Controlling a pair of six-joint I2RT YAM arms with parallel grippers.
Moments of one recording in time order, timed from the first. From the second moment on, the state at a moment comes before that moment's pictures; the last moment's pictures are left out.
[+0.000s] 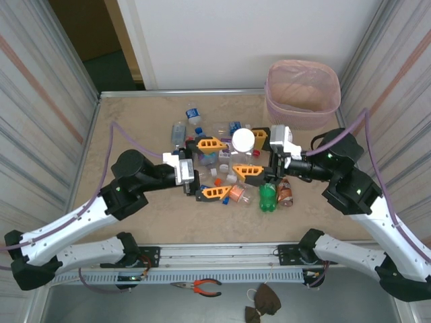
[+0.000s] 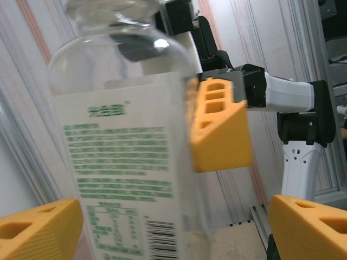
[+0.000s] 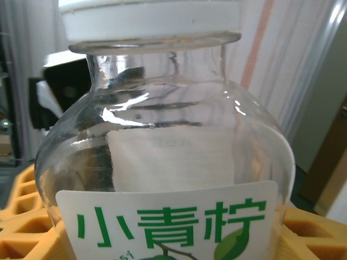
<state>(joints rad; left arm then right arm) -1.02 0.93 1.00 0.21 0.47 0.24 0.81 0.88 1.29 -0.33 -0.54 -0.12</state>
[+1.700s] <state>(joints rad) -0.72 0.89 0.97 -0.29 0.15 -0.21 0.06 2.10 2.16 -1.13 0.19 0.05</state>
